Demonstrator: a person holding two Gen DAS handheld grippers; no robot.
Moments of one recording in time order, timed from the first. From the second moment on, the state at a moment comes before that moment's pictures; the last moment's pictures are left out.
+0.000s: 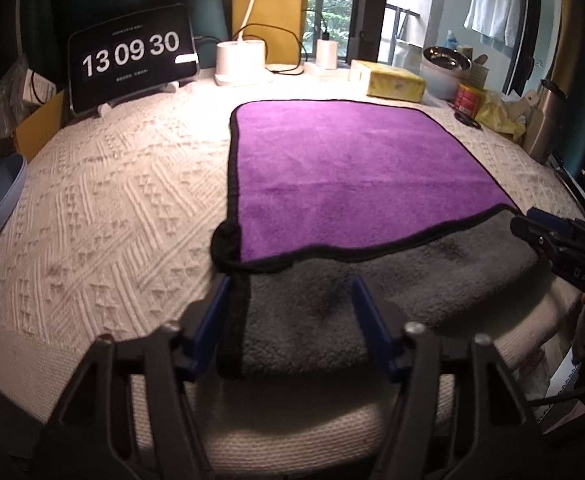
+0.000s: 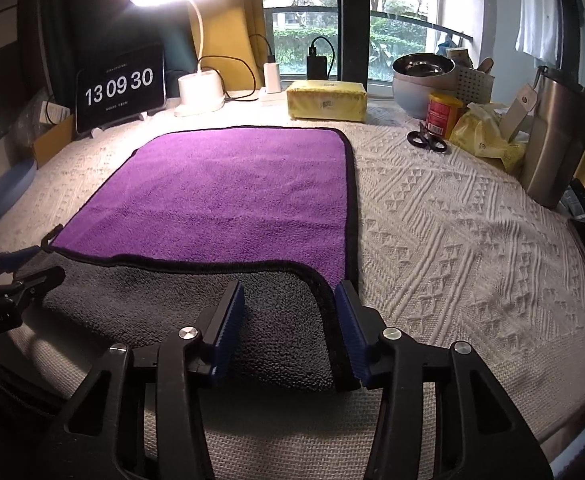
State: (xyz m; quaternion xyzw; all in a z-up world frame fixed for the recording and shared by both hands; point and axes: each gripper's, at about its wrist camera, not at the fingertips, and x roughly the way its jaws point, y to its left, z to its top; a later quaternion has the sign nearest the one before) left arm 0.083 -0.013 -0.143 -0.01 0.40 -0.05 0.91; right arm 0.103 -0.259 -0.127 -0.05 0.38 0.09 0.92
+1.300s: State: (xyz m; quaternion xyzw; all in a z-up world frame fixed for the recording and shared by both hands) left arm 0.112 -0.022 -0.080 0.01 0.29 -0.08 0.95; right arm 0.101 -0.253 -0.059 -0.07 0.22 0.09 0.97
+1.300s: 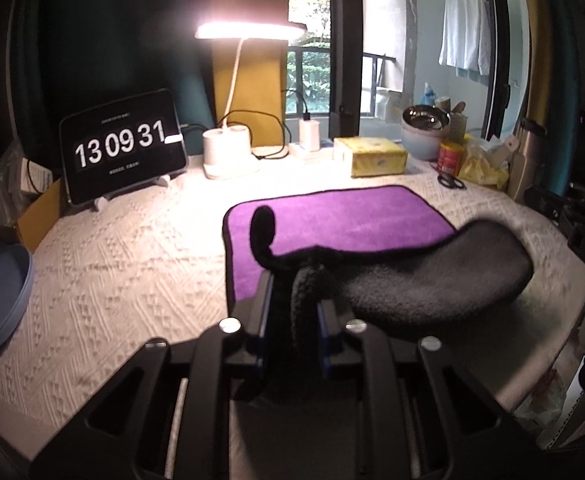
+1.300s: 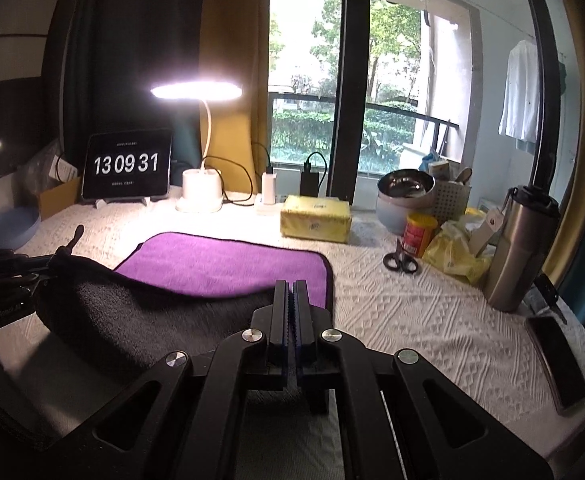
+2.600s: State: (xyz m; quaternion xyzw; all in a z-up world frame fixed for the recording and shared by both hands) left arm 0.120 -0.016 -0.066 -0.02 0.29 -0.11 0.95; right arm 0.162 -0.249 -0.103 -0.11 0.34 0.11 0.93
